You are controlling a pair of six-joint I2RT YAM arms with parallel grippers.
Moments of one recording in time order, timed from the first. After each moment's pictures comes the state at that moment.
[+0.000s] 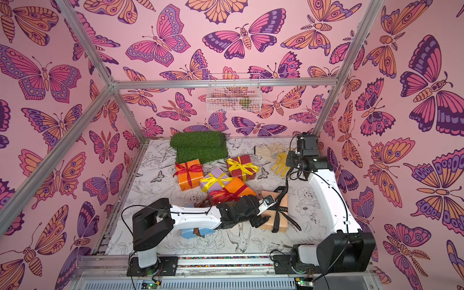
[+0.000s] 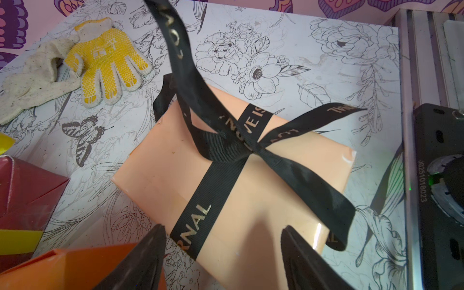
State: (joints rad) left arm -1.20 1.89 1.17 0.10 -0.07 0.05; right arm 0.03 1.32 1.31 -0.80 0.19 0.26
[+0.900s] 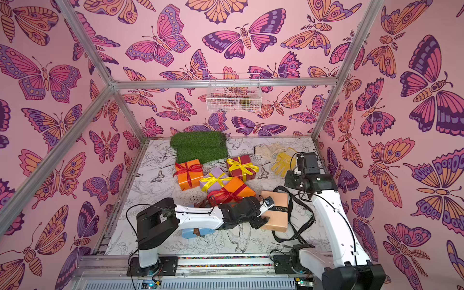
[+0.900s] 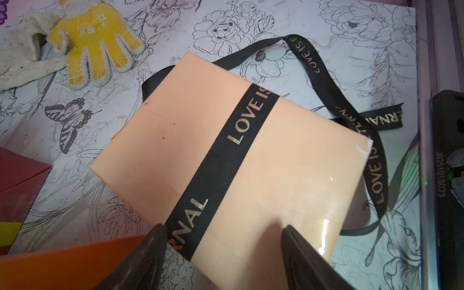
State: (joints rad) left arm -1.20 1.93 1.17 0.10 -0.07 0.03; right arm 0.09 1.10 1.09 -0.97 -0.02 0.32
